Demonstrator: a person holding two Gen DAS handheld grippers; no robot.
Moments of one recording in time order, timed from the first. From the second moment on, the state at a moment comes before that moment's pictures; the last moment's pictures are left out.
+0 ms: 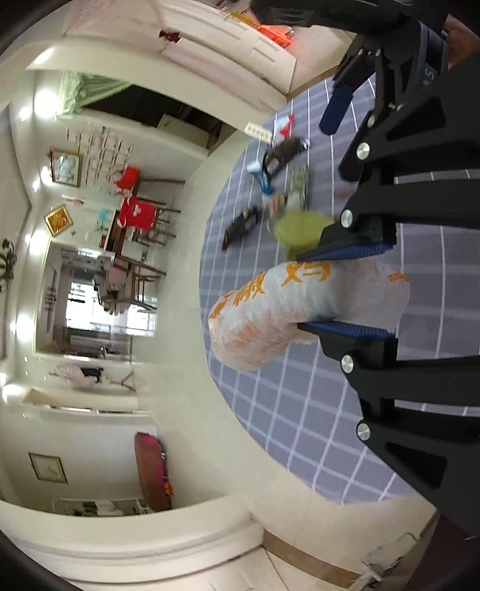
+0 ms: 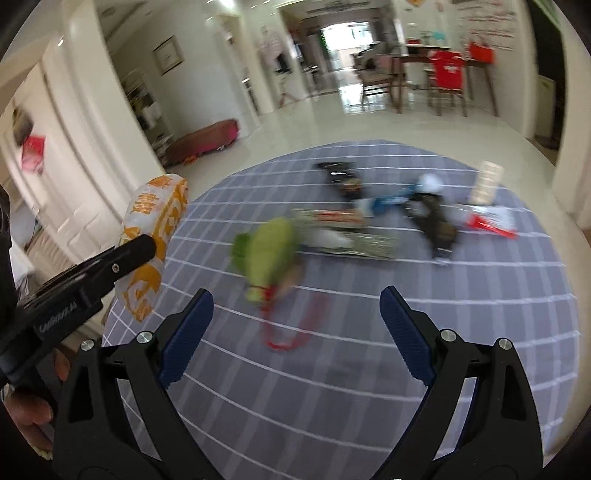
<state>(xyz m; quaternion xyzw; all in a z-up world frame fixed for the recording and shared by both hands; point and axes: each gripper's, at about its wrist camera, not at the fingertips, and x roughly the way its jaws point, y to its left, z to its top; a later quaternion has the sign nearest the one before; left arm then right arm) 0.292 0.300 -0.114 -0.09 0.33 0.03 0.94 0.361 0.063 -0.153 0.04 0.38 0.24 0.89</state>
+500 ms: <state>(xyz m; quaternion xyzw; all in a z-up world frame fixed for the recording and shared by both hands) 0.291 0.313 -0.122 -0.10 0.34 0.01 0.94 0.395 0.078 -0.164 0.05 0.40 0.26 0.87</state>
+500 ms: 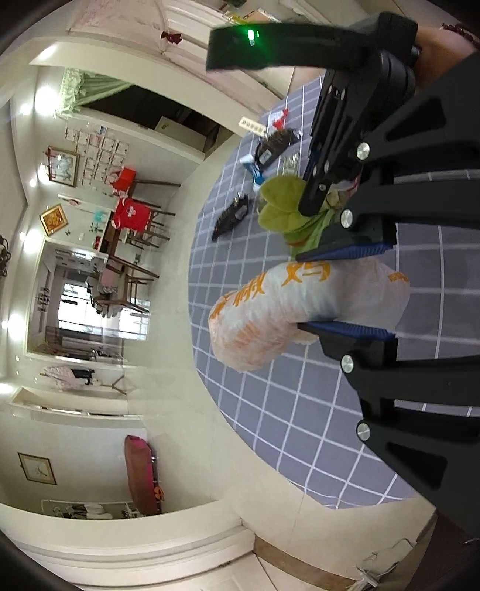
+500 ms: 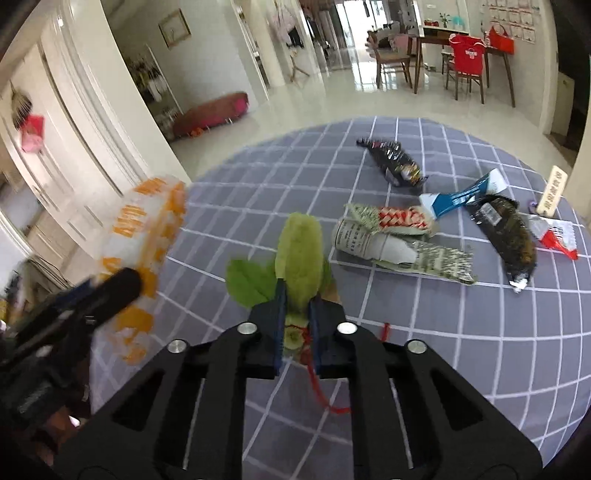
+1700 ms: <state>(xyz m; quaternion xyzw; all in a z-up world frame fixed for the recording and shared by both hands) 0.261 -0.175 -0.198 0.05 0.44 -0.33 0.84 0.187 -0.439 -0.197 0.22 0.31 -0.07 0.92</state>
